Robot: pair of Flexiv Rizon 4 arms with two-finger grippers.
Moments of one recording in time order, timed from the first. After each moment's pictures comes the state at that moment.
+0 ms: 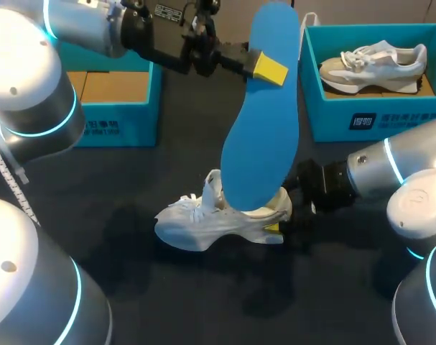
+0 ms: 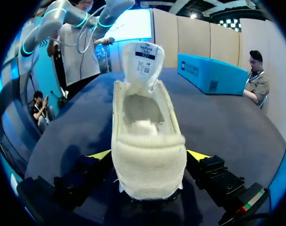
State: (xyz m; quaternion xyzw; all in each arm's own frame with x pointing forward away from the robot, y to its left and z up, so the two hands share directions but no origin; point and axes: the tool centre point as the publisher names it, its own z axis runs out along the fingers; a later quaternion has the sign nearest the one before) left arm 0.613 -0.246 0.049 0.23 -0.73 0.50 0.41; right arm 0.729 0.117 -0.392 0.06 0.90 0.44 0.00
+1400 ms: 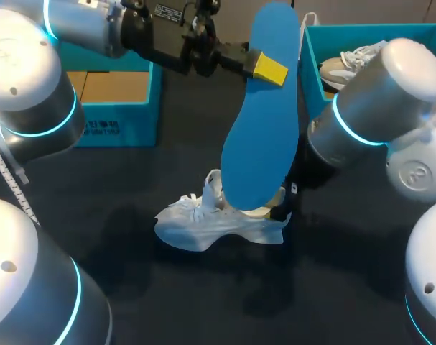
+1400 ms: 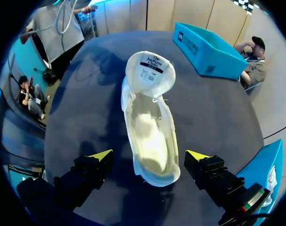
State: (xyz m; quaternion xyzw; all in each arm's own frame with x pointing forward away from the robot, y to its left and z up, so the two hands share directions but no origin) left arm 0.613 -0.246 0.049 0.23 -0.73 0.50 0.41; right arm 0.713 0.116 -0.319 0.08 0.97 0.21 0.04
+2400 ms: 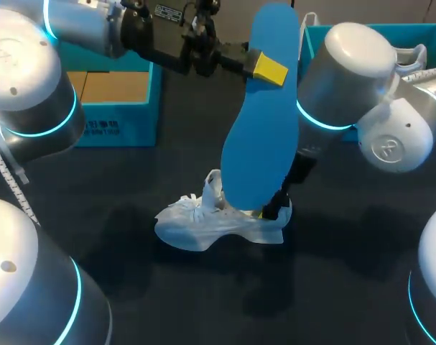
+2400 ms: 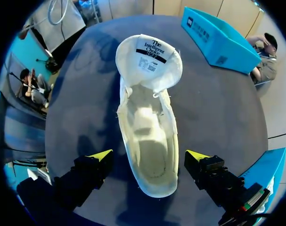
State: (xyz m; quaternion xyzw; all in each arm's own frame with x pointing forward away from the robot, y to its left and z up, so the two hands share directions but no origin) left arm 0.613 -0.246 0.049 0.23 -0.73 0.50 0.41; right arm 0.722 0.127 -0.334 0.06 0.99 0.14 0.01
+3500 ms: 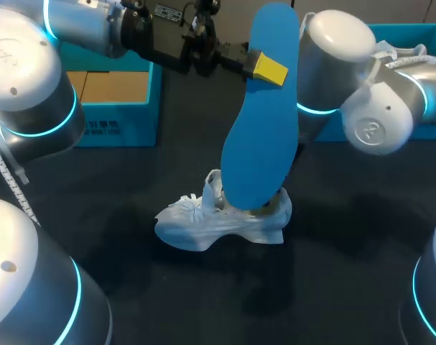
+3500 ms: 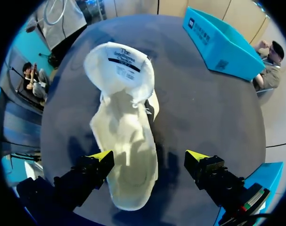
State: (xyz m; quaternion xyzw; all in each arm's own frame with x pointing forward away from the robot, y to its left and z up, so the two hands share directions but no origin) left arm 0.613 -0.246 0.049 0.23 -0.73 0.50 0.41; right arm 0.761 0.143 -0.343 0.03 0.99 0.14 0.01
